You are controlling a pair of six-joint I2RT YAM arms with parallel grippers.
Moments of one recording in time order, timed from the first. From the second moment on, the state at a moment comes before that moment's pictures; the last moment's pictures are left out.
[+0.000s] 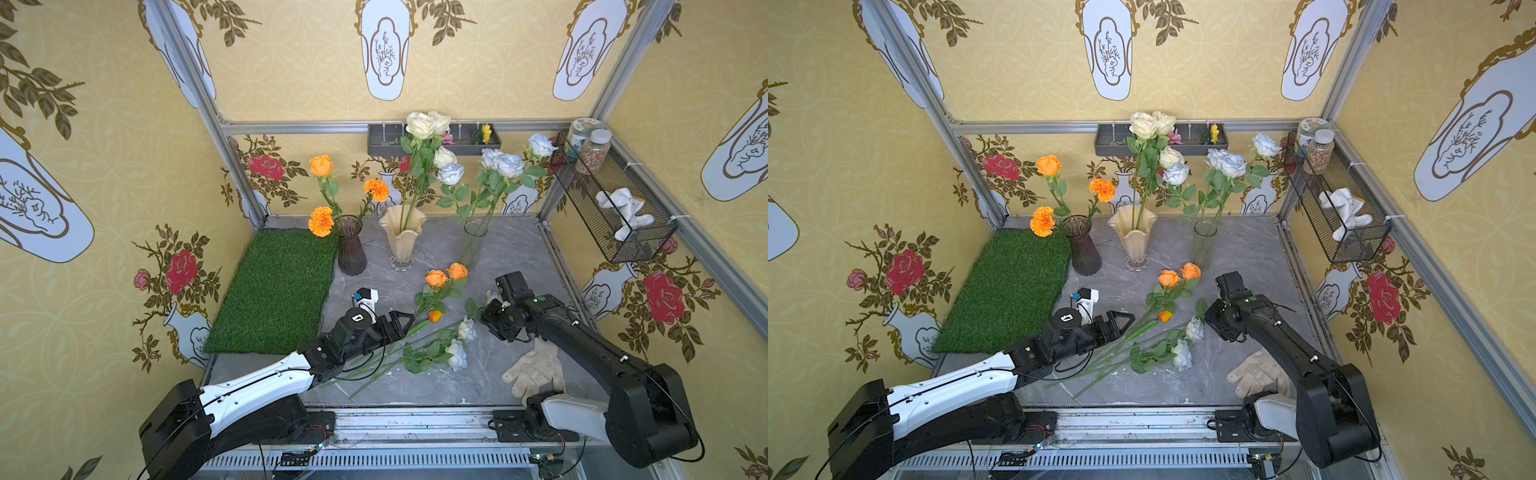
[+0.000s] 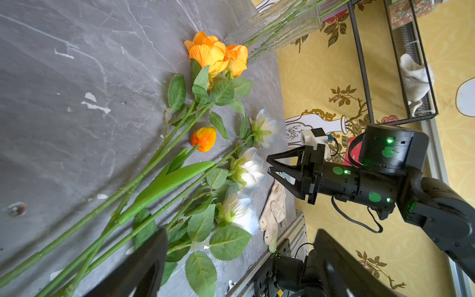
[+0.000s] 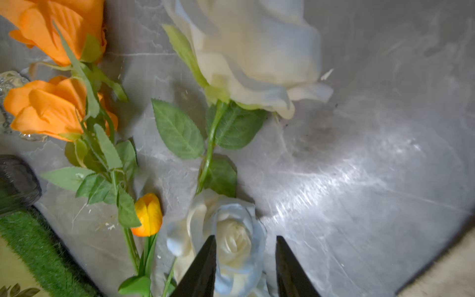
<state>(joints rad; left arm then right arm) -0.91 1.03 0.49 0.10 0.03 -1.12 0.24 1.27 0.73 -0.66 -0.12 1.01</state>
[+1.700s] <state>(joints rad) -0.91 1.14 0.55 0.09 -0.02 -1.11 0.20 1.34 1.08 -0.52 0.01 0.93</state>
